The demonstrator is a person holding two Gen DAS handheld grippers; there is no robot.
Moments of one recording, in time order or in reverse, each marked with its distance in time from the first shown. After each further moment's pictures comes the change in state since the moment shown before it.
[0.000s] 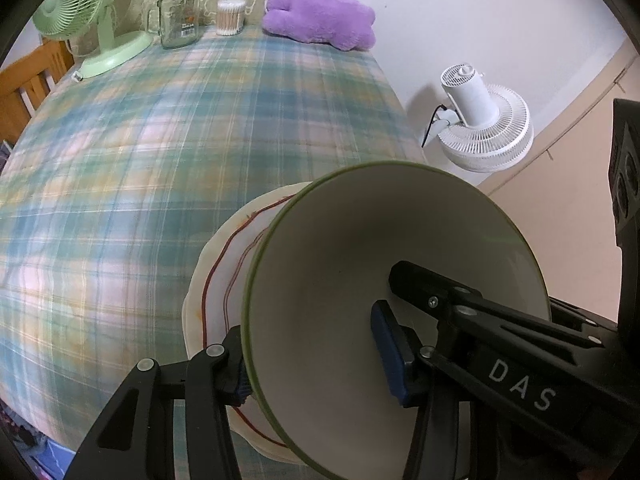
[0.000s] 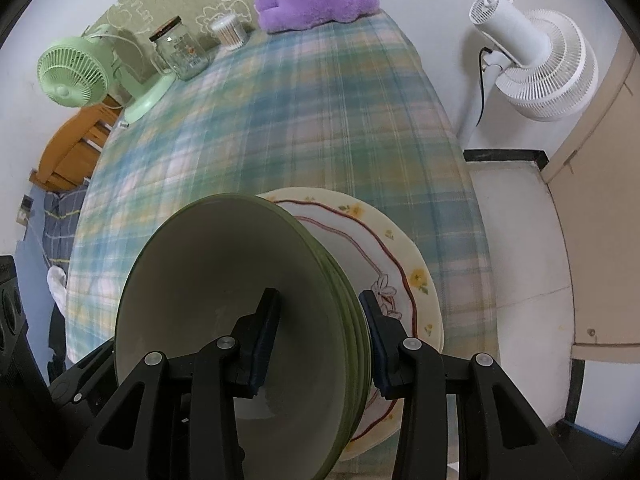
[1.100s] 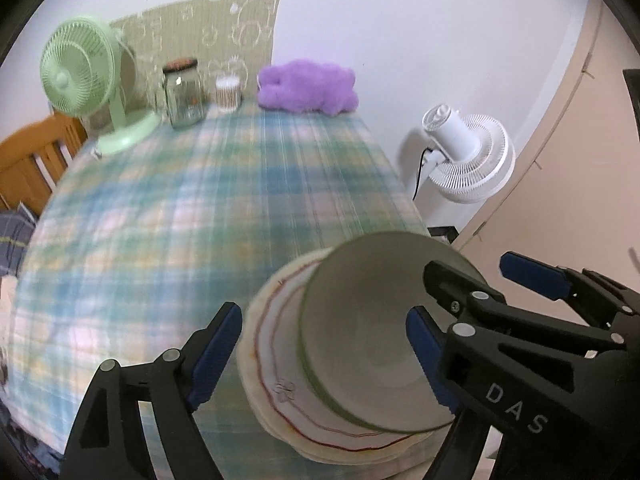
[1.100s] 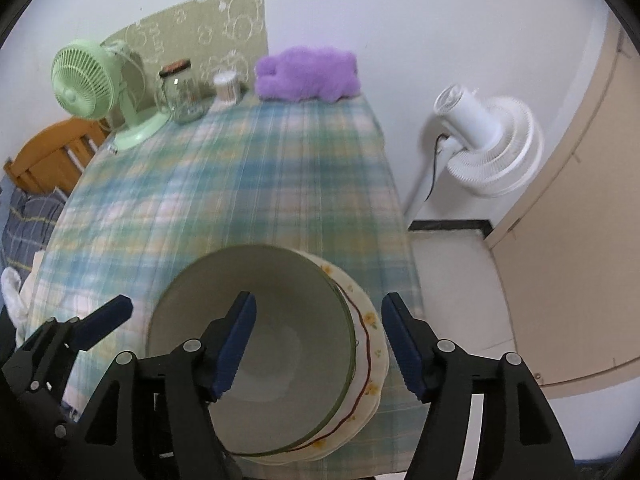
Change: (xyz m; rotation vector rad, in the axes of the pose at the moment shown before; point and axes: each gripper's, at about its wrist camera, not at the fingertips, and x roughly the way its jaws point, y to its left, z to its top) left arm -0.067 0.002 0.002 0.141 -0.215 0.048; right arm -0.067 0.038 -0.010 -0.097 -0.249 -0.234
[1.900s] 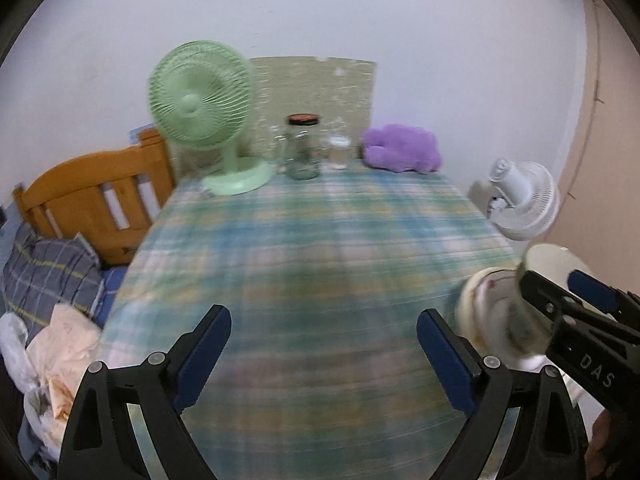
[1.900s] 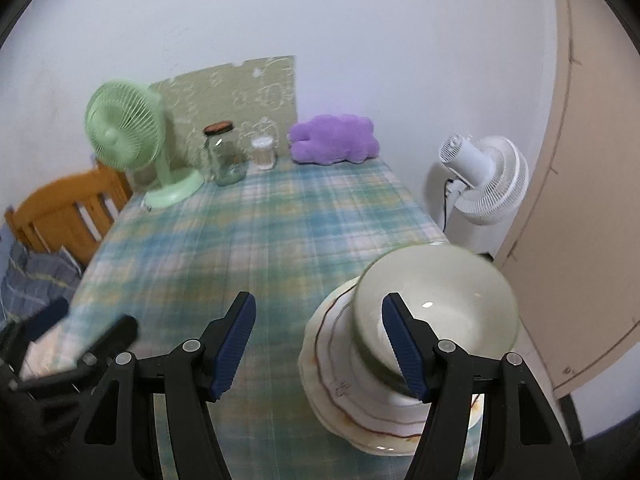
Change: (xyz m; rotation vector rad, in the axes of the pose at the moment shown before) left arm -0.065 0.187 -0.051 0.015 -0.247 0.145; right arm -0.034 0.143 -0.051 0.094 -0.290 -0.046
